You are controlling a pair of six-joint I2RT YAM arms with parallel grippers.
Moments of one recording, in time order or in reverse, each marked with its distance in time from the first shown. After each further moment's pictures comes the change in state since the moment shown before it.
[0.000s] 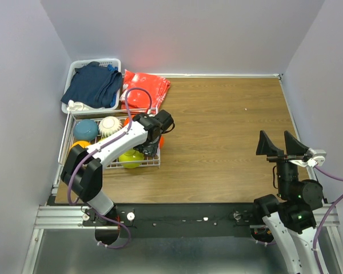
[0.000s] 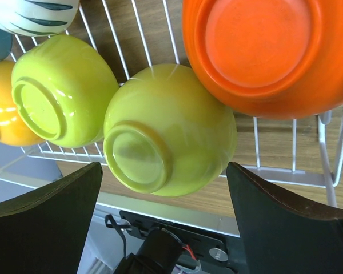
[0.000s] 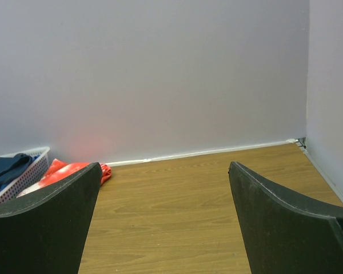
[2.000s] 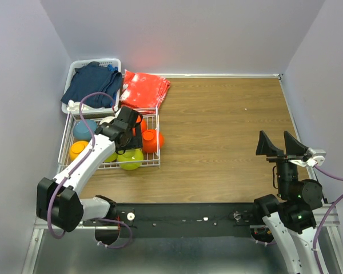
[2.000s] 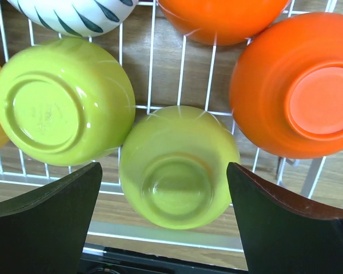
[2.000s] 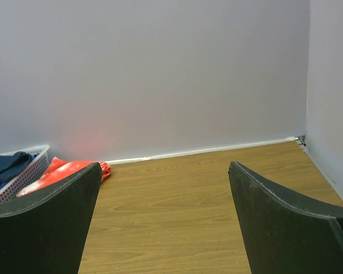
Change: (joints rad) left arm 0.279 -0.327 -0.244 0.301 0.181 -0.045; right arm 0.000 0.000 0.000 -0.009 0.000 0.002
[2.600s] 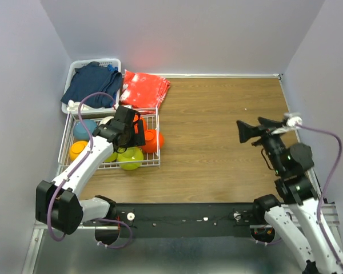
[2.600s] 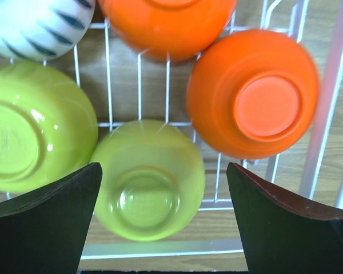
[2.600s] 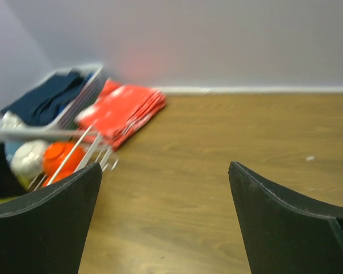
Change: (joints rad) left arm 0.035 -0.036 -0.033 0.107 0.134 0.021; right arm 0.000 0.403 0.191 -0.052 -0.214 0.109
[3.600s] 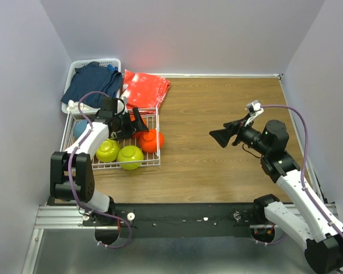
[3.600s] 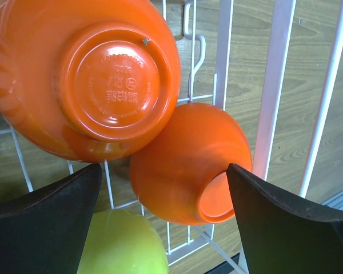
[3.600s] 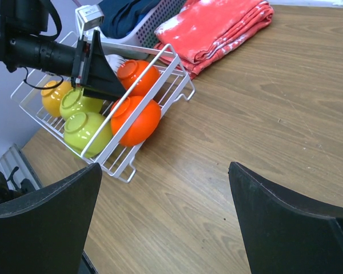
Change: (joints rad) left arm 0.291 0.274 0.011 0.344 0.620 0.027; right arm 0.005 0.393 0.033 0.072 -0.517 0.114
